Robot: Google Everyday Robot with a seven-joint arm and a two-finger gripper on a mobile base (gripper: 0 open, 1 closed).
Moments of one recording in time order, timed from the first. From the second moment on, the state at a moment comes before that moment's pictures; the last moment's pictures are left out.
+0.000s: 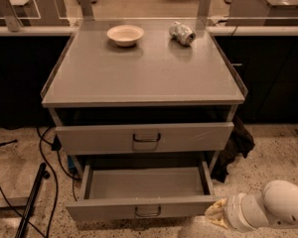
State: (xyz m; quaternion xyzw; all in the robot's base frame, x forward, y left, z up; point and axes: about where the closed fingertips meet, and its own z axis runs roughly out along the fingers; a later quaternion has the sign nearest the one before) arm 0.387 -0.216 0.517 -0.58 0.77 0.13 0.24
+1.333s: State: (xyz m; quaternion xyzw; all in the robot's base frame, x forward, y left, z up) arm 0.394 -0.201 0.450 -0.60 0.74 0.14 0.27
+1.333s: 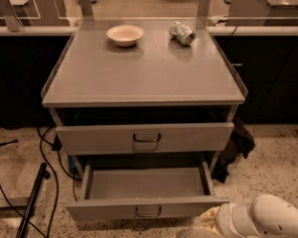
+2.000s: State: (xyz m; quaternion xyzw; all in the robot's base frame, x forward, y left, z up) arm 0.406 -0.196 0.417 -0.60 0.72 0.13 0.32
